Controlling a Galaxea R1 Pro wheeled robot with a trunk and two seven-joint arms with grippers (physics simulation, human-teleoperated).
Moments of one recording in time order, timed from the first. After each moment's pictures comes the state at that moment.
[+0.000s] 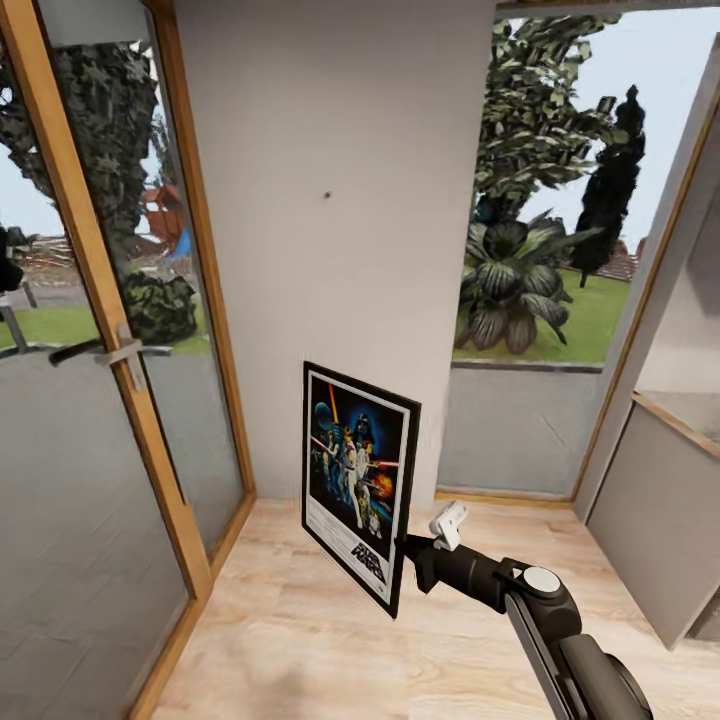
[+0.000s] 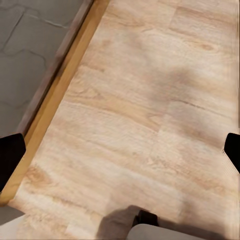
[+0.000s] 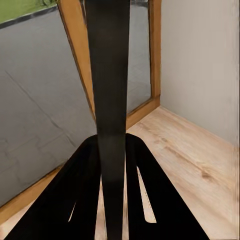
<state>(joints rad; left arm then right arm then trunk) 0.04 0.07 0.32 -0.72 0.01 -0.01 -0.05 -0.26 -0.05 0.13 -1.46 0.02 0.44 0.69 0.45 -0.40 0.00</state>
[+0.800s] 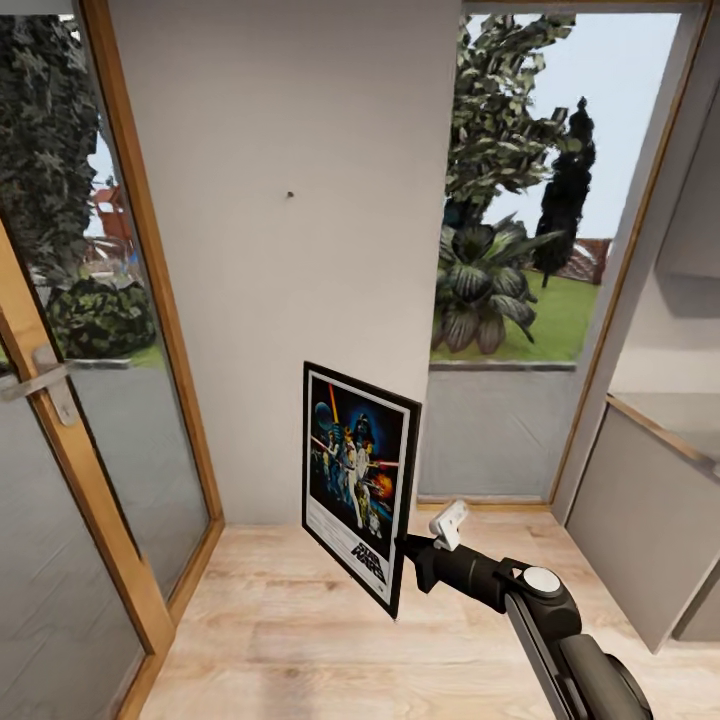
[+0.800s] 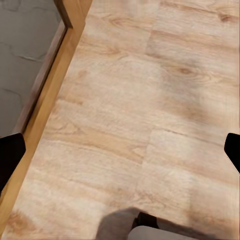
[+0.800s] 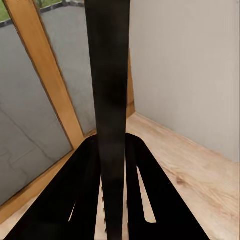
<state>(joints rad) 0.04 0.07 0.32 -0.72 0.01 -0.01 -0.05 -0.26 -0.05 0.13 -1.46 0.02 0.44 0.69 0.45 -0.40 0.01</state>
